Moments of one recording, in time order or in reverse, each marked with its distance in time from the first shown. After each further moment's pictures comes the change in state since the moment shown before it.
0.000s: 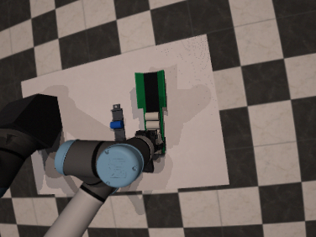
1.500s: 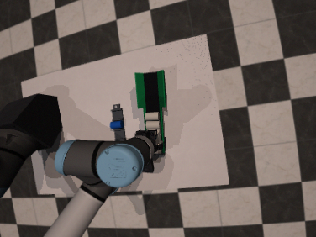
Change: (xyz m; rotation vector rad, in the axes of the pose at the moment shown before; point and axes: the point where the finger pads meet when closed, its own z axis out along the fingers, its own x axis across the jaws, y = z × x) arm 0.000 0.000 0.000 0.000 0.000 0.000
